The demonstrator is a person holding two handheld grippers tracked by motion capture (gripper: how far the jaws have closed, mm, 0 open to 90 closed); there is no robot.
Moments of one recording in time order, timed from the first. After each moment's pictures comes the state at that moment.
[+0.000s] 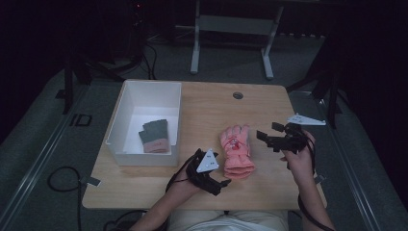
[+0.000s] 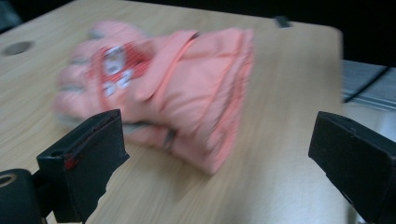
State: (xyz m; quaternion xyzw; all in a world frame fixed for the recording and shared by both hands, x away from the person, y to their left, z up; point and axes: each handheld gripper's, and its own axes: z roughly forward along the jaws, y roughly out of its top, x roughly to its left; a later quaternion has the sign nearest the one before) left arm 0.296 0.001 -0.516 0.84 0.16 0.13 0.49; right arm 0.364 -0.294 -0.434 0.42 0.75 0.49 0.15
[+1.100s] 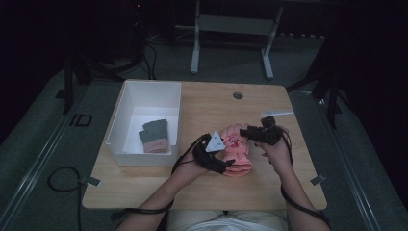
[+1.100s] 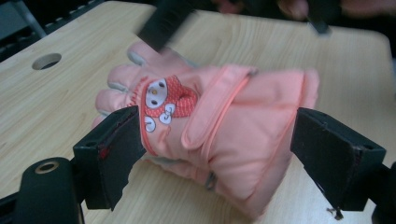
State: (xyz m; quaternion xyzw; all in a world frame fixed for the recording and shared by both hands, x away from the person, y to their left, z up) left arm 0.341 -0.002 -0.494 0.84 0.19 0.15 0.49; right arm 0.411 -0.245 -0.471 0.46 0.78 0.42 0.09
